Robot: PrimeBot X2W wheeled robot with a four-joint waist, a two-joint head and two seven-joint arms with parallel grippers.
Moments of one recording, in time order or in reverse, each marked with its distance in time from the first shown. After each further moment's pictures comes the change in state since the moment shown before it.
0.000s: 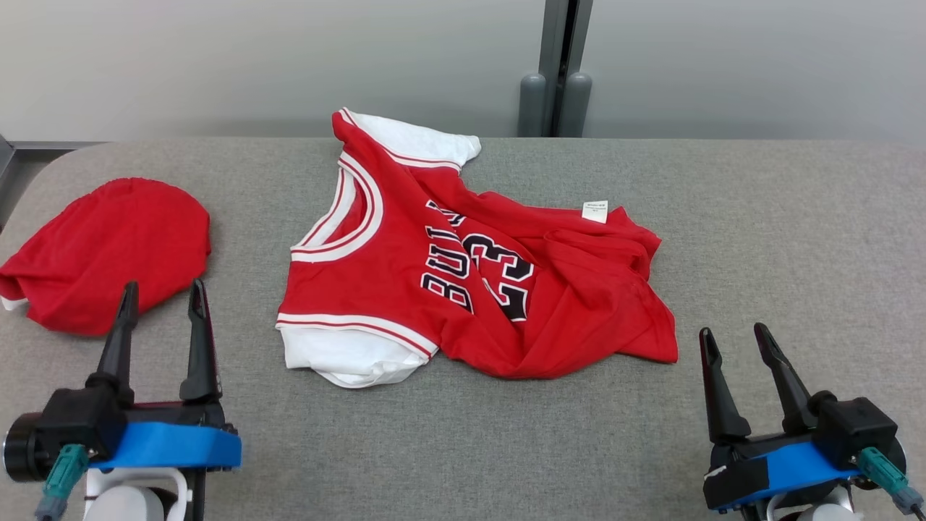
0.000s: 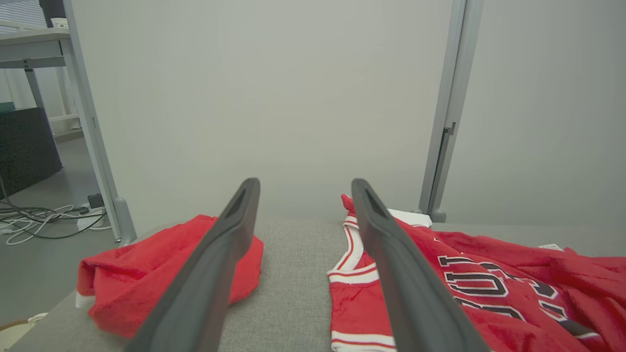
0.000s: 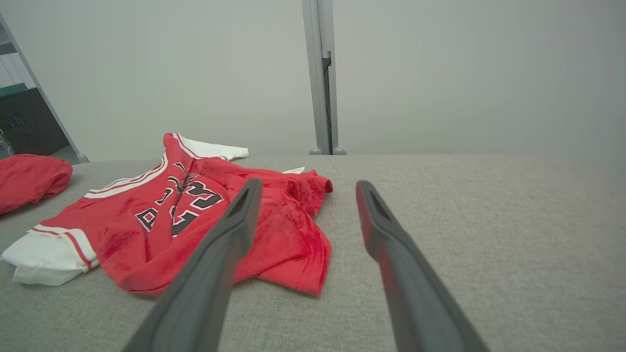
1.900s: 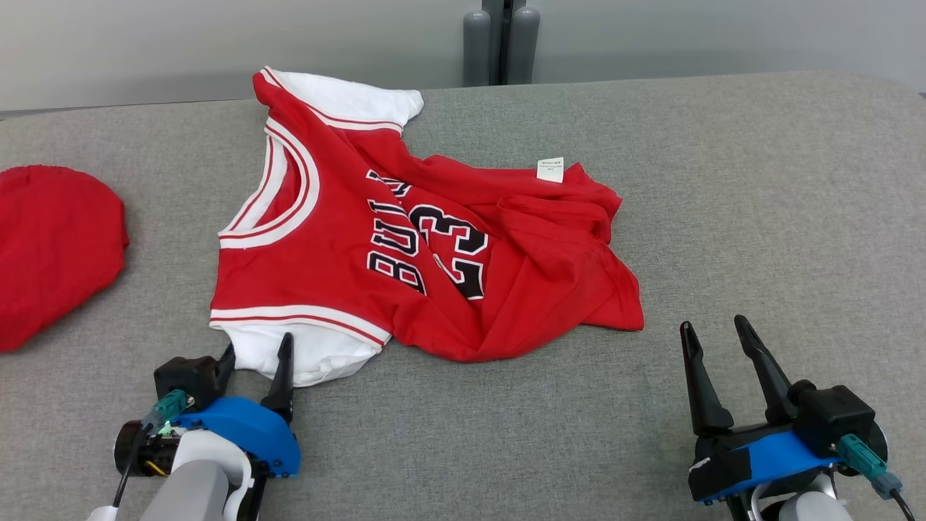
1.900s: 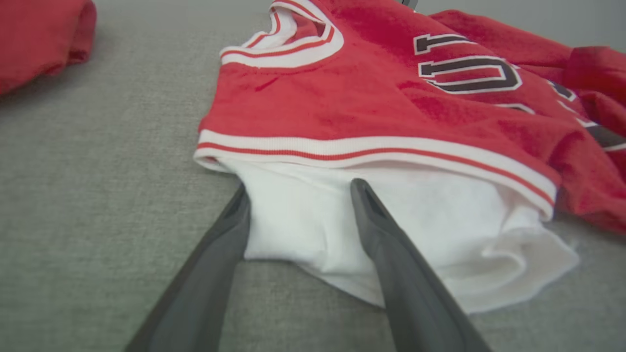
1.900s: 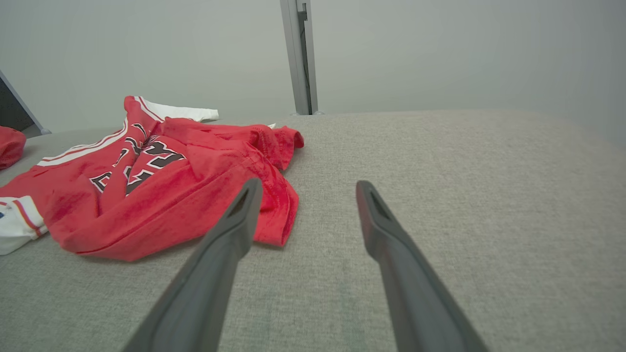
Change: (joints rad) left arm -0.257 0.023 -0.304 0.685 -0.225 -0.006 0.000; right arm -0.033 0.000 0.037 0.036 -0.007 0.000 0.000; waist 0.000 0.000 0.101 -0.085
